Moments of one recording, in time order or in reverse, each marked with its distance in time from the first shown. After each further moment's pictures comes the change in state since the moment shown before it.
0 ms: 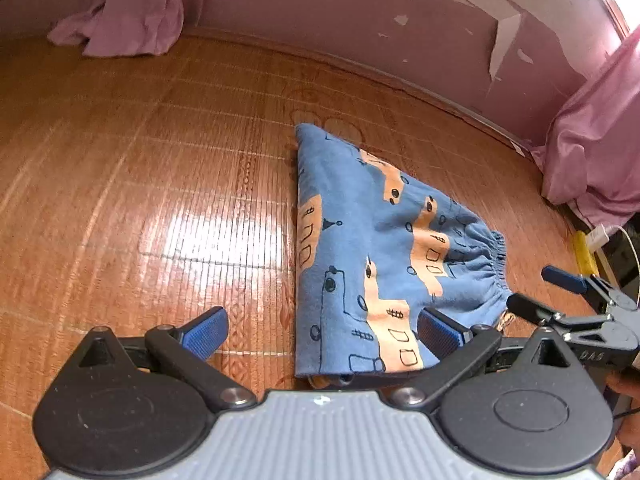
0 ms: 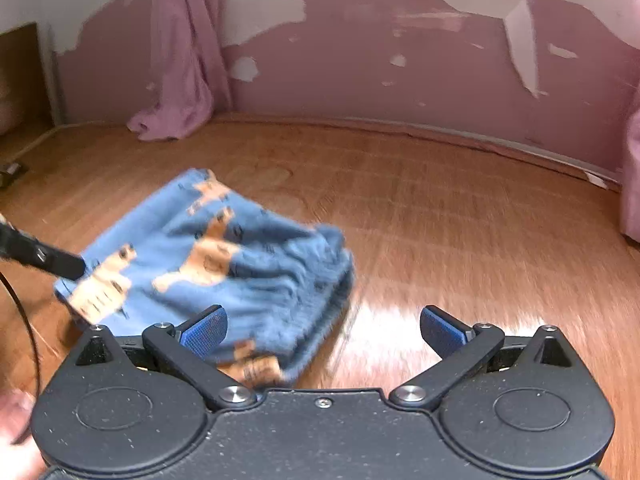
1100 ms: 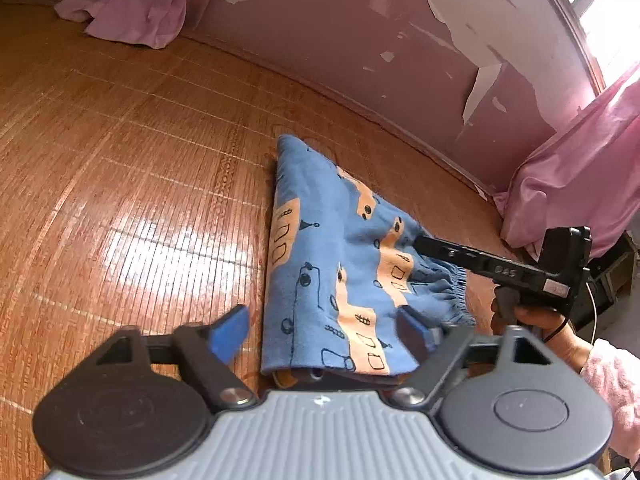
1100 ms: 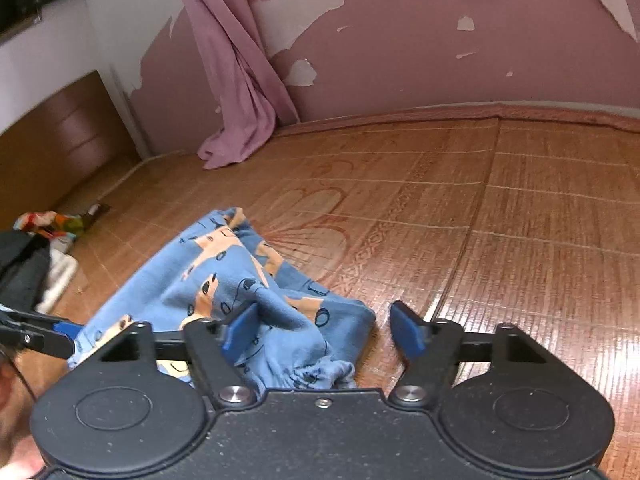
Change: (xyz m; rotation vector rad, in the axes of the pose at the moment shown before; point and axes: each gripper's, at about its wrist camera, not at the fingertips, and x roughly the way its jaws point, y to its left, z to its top) left arm -0.004 0.012 -0.024 -0.099 -0.112 -0.152; right arm 0.099 -0.055 0.036 0.083 0.024 0.394
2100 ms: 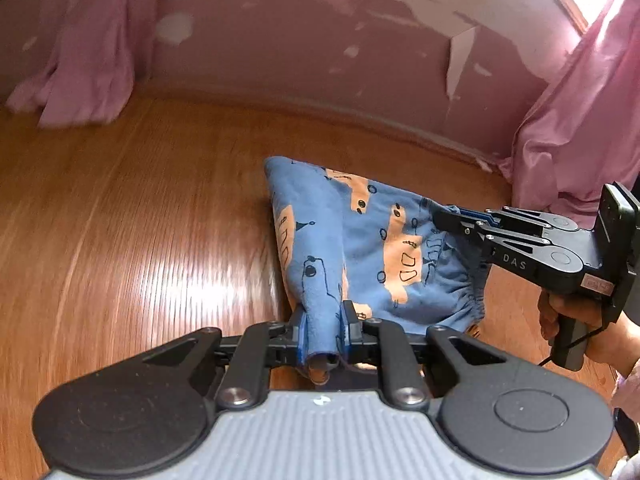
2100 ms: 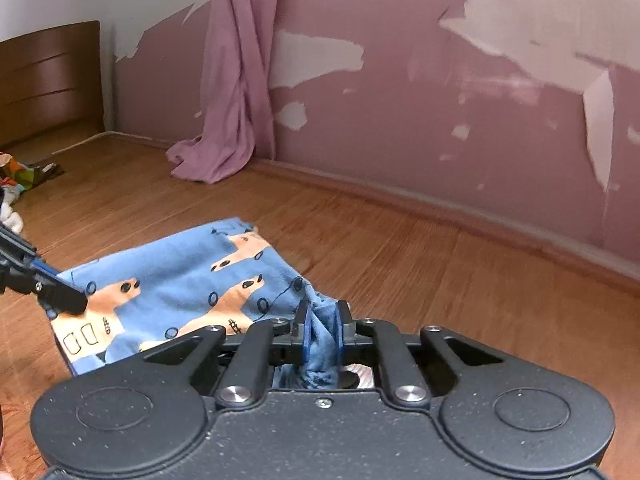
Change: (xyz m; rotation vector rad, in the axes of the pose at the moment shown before) left arm 0.013 -0.051 0.058 0.235 0.021 0.093; right arm -0.028 0.054 0.034 -0.279 -0.116 -0.264
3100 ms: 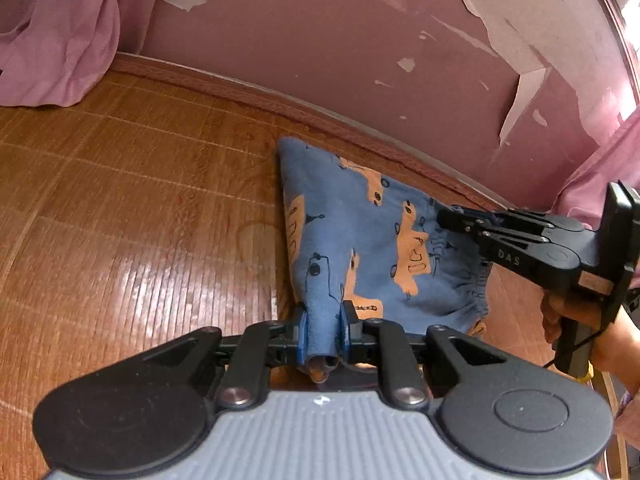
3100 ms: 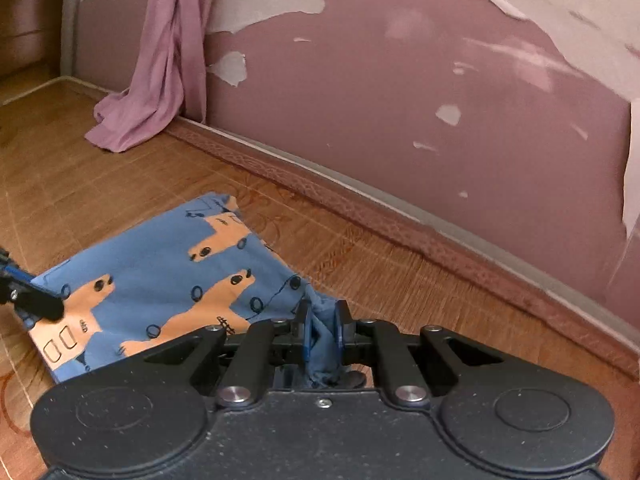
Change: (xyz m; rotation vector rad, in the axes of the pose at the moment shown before) left arm 0.112 0.051 0.061 -0.170 0.005 -0.052; right arm 0.138 -0.065 0.055 -0.092 0.158 -0.081
